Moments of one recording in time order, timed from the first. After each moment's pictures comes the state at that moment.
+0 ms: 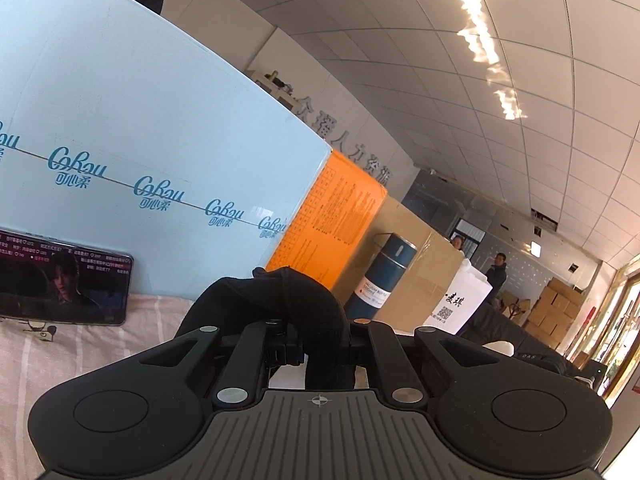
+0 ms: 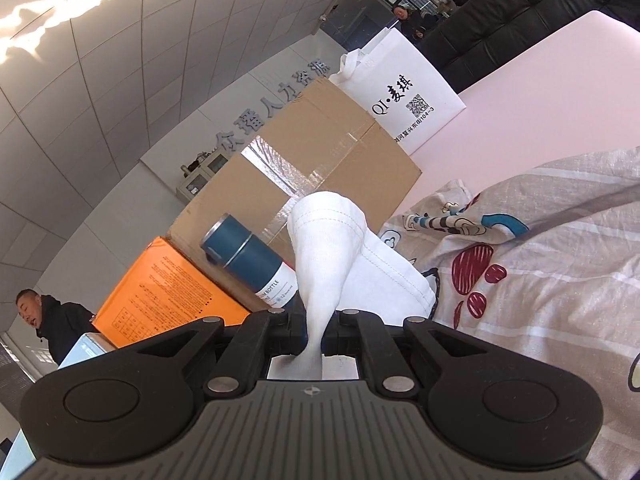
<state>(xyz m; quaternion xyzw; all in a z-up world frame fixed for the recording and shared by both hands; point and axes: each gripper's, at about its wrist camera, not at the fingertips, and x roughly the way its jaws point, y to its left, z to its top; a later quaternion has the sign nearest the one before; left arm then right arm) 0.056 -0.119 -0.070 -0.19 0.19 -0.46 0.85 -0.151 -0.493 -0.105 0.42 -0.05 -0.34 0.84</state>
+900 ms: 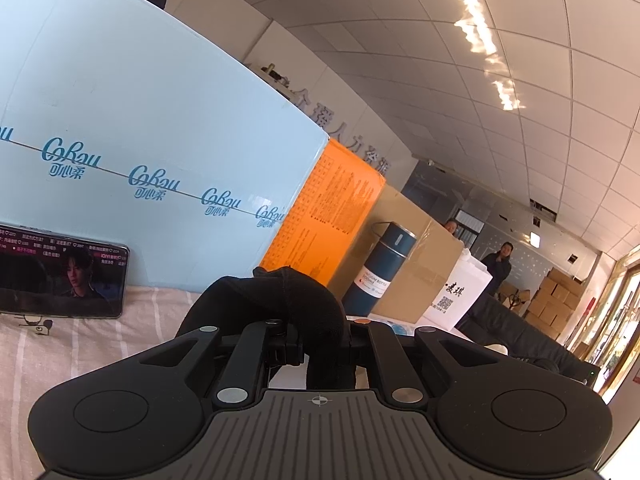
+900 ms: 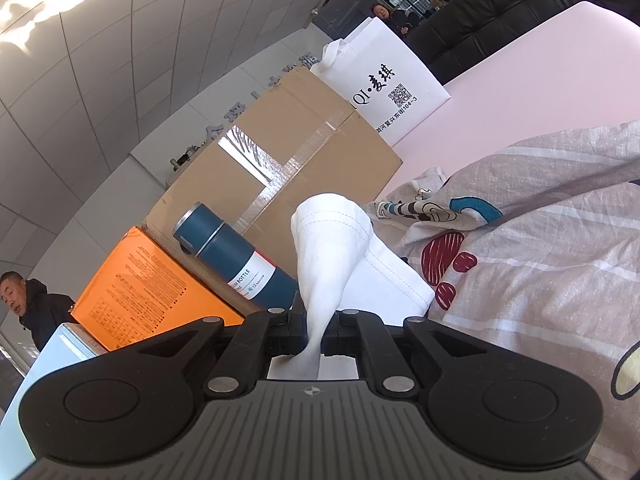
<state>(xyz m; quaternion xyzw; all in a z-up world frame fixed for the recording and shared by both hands) 0.054 -0.121 -0.072 -0.18 0.20 -0.46 0.85 -0.155 -0.504 -0.123 0.42 -0.04 -0.34 0.84</state>
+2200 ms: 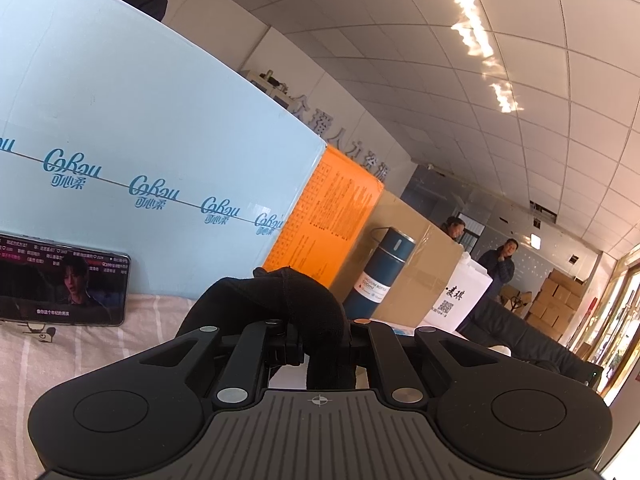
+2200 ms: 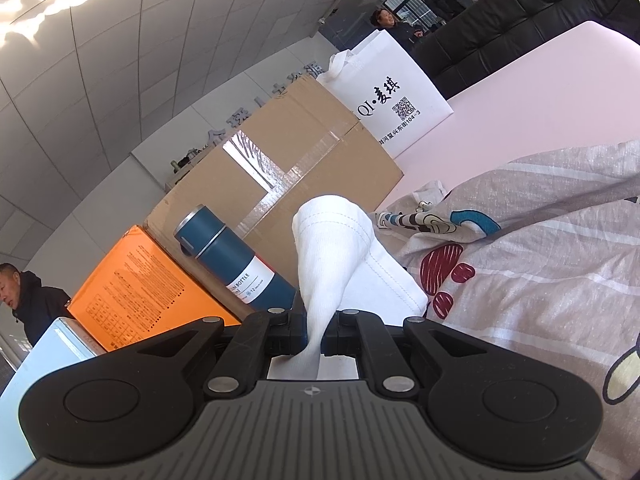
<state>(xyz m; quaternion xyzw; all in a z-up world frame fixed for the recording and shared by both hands) 0.052 -0.119 -0.069 -0.18 0.18 -0.46 0.85 -0.156 -0.499 -0.120 0.40 -0.04 -0.35 0.85</state>
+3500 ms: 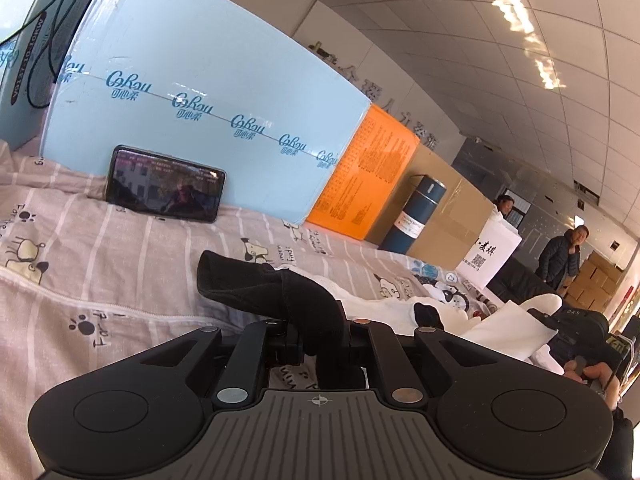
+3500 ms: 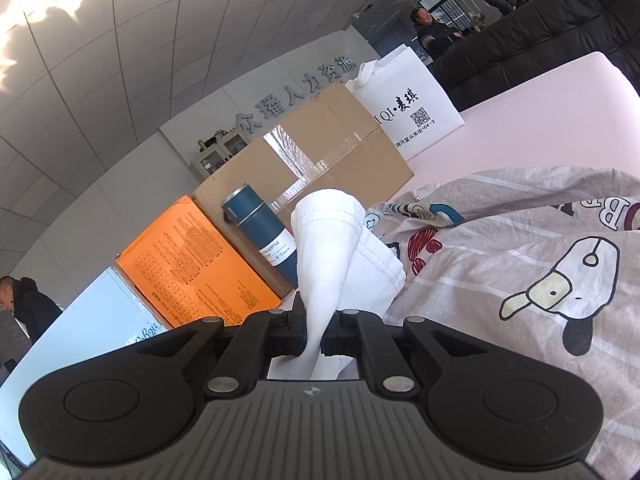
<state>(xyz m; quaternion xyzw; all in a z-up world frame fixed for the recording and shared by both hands) -0.043 -0.029 -0.106 -0.16 0.25 -0.40 0.87 -0.236 -0.420 -0.105 0.35 -0.02 -0.31 0.88</state>
